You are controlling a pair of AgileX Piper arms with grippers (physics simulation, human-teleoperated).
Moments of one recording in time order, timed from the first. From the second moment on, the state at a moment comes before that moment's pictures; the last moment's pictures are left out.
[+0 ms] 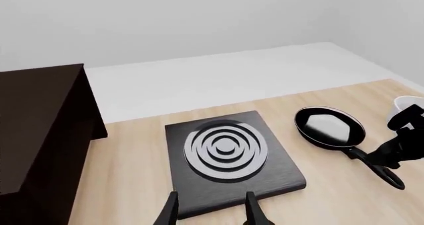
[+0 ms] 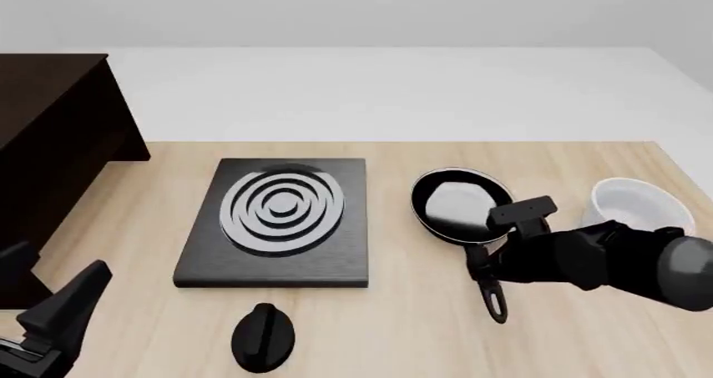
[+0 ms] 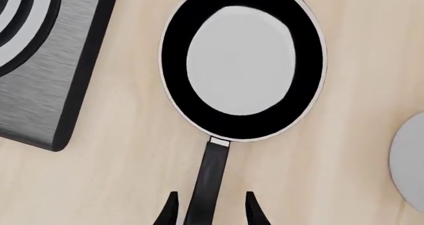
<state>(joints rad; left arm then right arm) -0.25 0.19 -0.40 0.39 0.01 0.25 1.51 -0.68 0.24 -0.03</state>
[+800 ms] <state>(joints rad) -0.24 0.20 -0.39 0.37 0.02 0.27 1.62 -0.62 0.12 0.01</state>
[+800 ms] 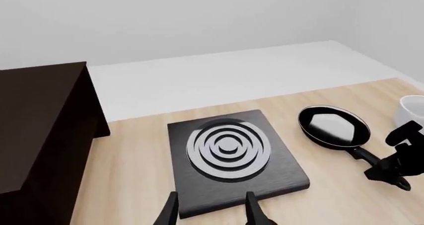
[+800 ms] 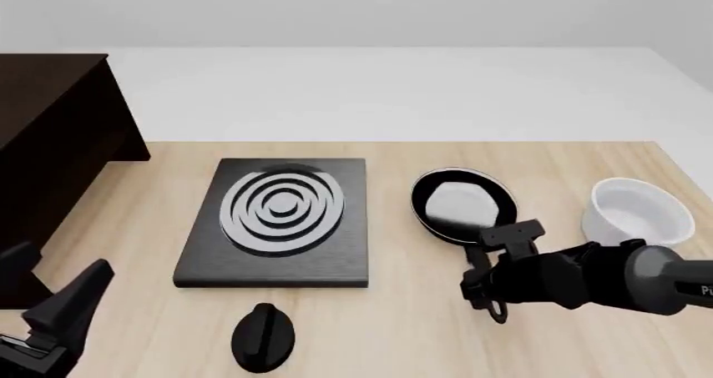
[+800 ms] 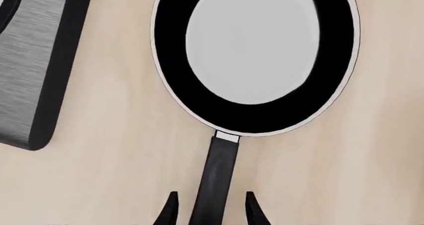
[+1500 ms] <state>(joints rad) -0.25 0.20 -0.39 0.37 0.02 0.22 1.50 -0.58 0.15 -0.04</state>
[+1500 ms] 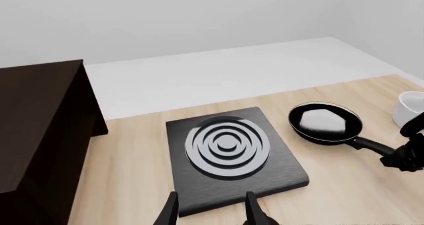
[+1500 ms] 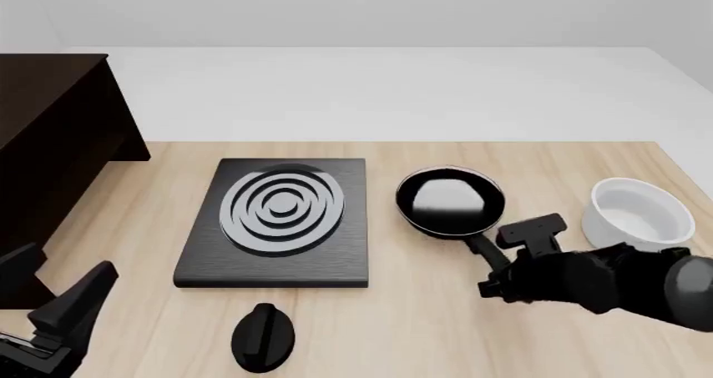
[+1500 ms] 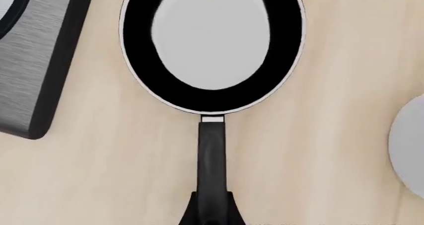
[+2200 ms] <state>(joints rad) -0.26 0.22 -0.39 0.37 -0.01 0.15 1.25 -0.68 0.25 -0.18</state>
